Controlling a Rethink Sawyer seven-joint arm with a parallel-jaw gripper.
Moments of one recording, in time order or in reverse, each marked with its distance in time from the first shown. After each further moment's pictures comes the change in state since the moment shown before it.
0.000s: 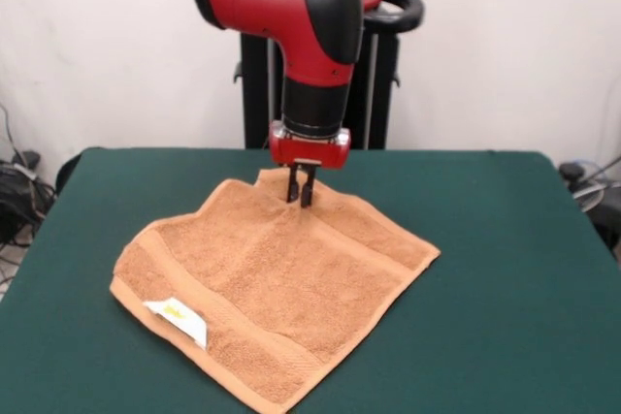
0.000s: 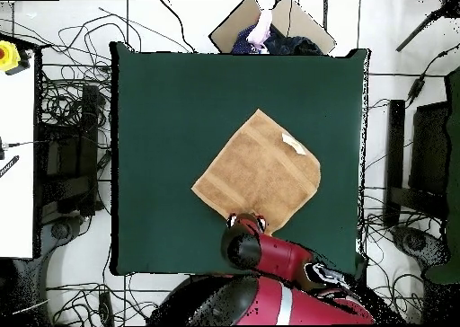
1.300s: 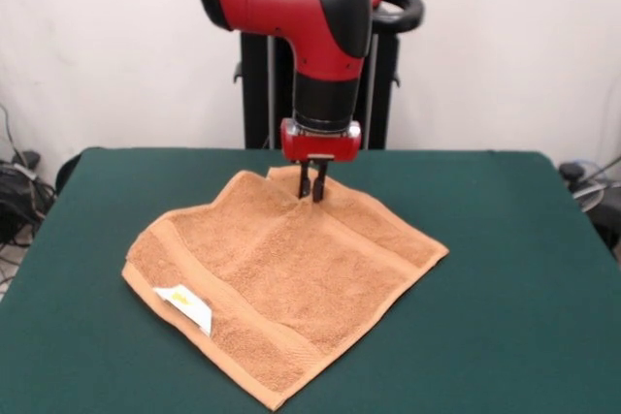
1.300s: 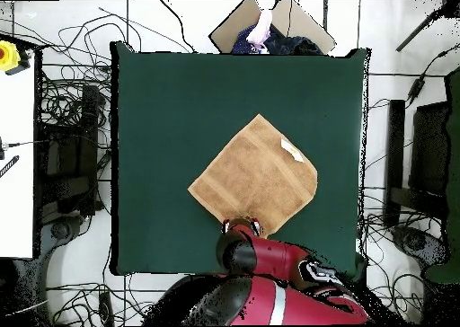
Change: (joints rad) arm 0.010 0.000 0.007 0.000 -0.109 0.000 0.000
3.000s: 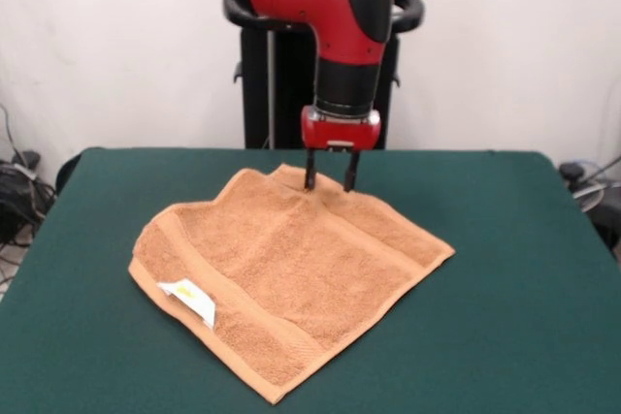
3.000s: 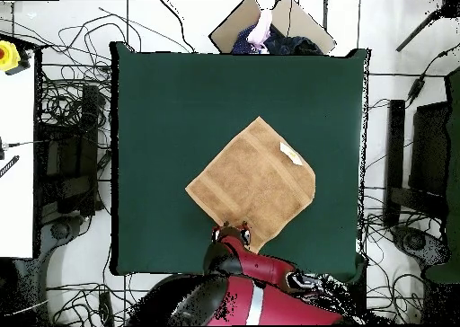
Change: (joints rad) arm 0.045 -0.001 -0.010 0.110 0.078 -0.182 0.000
